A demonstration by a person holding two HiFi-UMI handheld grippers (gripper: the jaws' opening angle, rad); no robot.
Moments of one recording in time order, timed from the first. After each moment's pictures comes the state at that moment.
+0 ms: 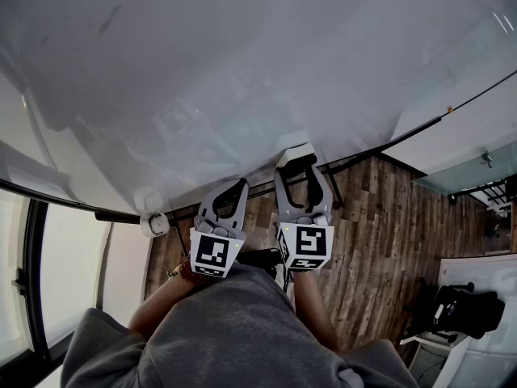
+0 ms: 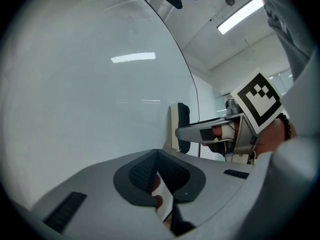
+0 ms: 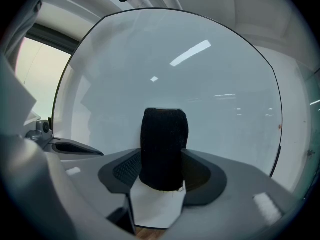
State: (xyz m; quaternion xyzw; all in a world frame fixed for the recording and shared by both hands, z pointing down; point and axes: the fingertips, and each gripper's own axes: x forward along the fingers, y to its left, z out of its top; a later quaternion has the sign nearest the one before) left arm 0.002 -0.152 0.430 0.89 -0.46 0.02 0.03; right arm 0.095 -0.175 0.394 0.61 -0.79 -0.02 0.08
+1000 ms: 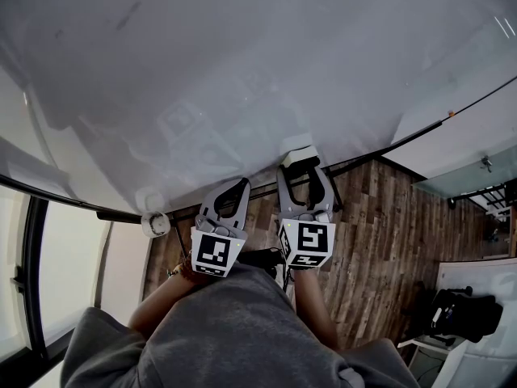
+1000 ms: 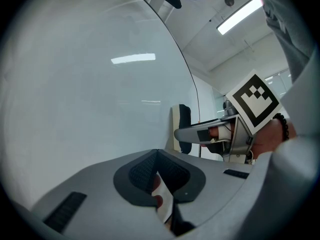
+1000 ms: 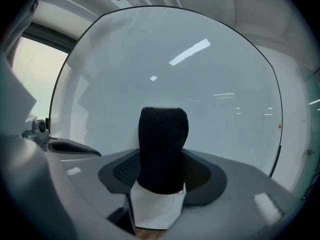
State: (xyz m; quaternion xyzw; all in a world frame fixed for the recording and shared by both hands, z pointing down) left arm 0.000 -0.156 0.427 0.89 -0.46 0.01 0.03; right arm 0.096 -0.184 0.394 0.61 -0.79 -0.01 0.08
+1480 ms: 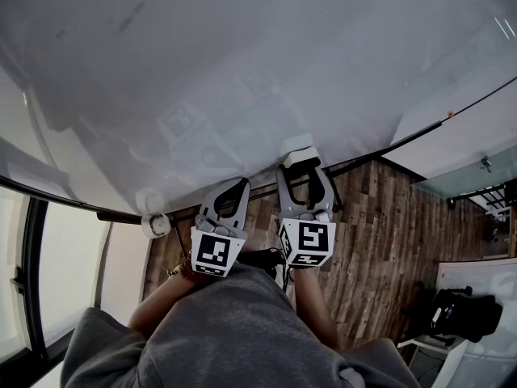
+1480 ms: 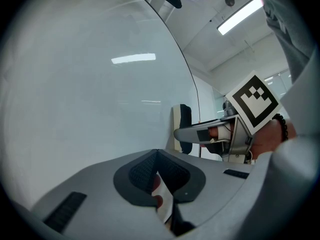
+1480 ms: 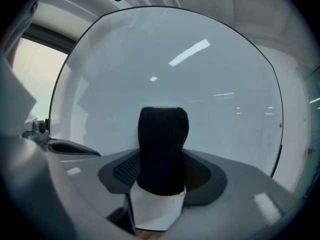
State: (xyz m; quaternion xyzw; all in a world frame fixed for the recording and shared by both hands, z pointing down) left arm -0.001 -0.158 0.428 0.89 -0.46 0.01 0.03; right arm 0.095 -0.187 0.394 0.61 -0.79 -0.01 0.08
